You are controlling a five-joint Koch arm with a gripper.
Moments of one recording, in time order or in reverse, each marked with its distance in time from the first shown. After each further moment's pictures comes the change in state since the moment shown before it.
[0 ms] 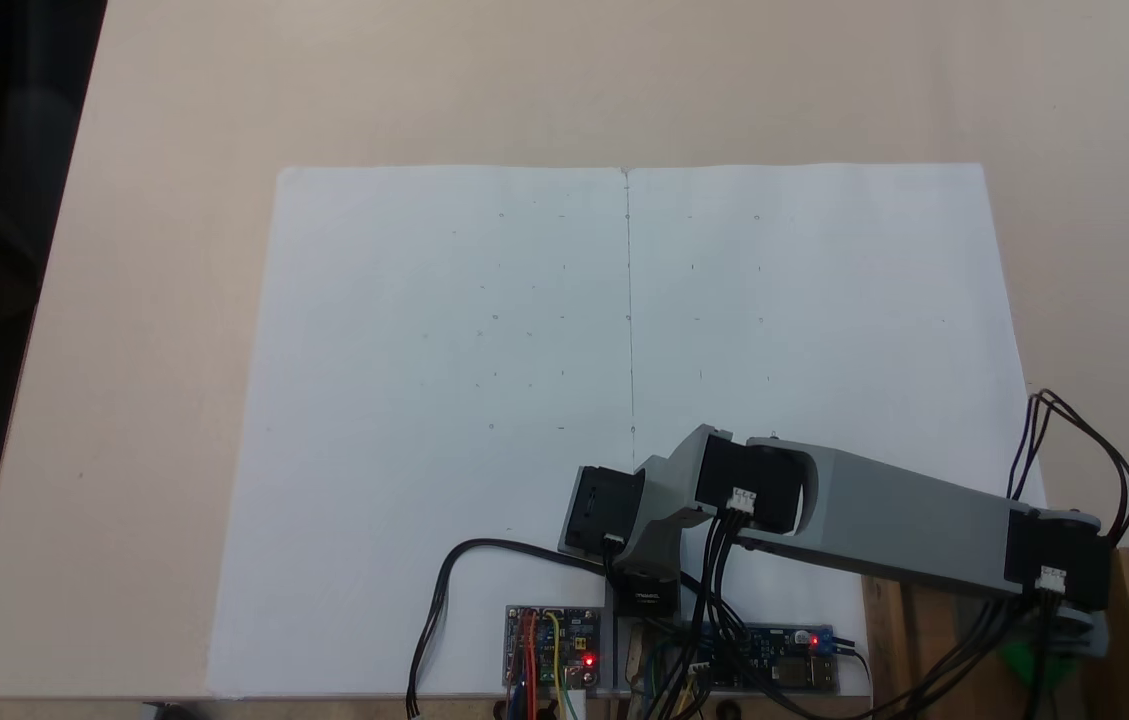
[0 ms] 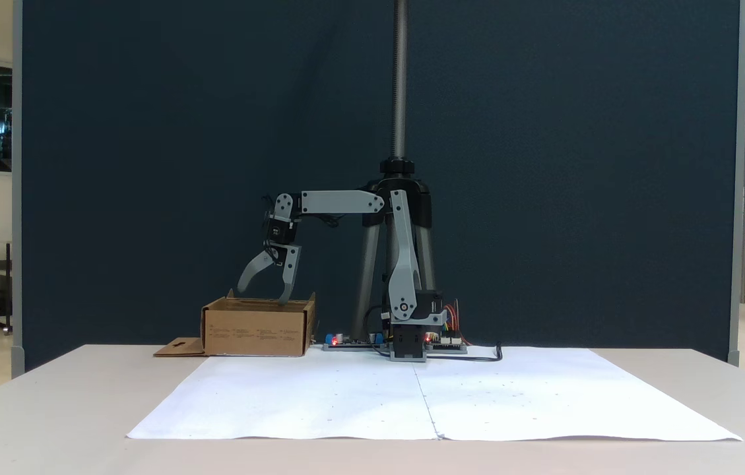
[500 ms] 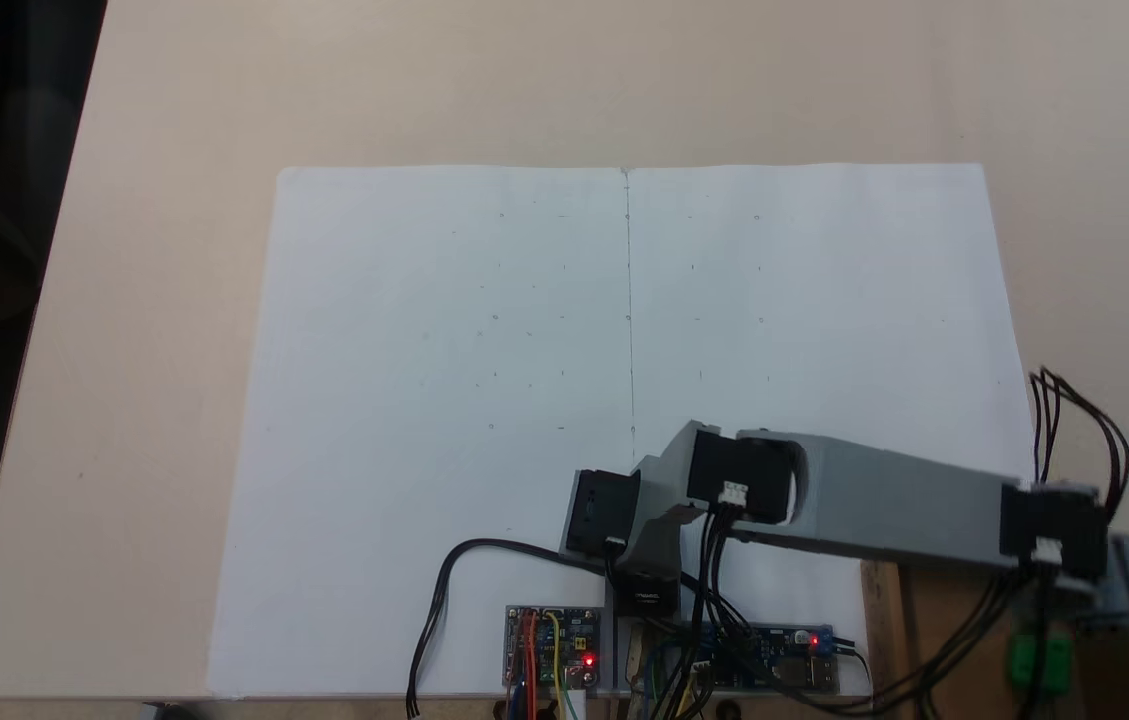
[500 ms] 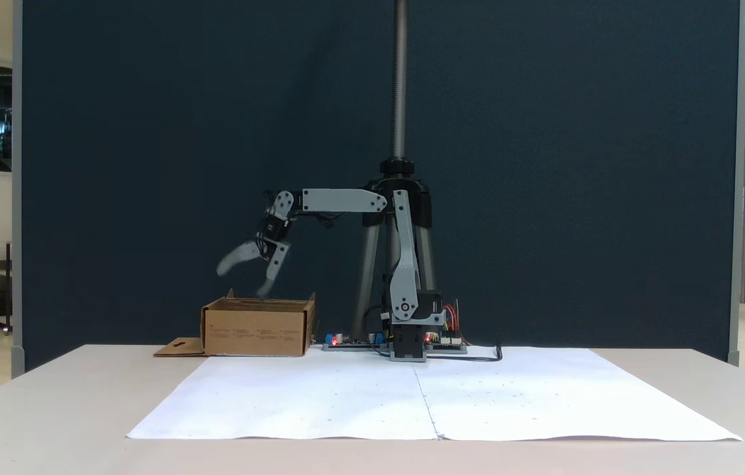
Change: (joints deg) arm -4.8 3.1 0.0 -14.9 1.0
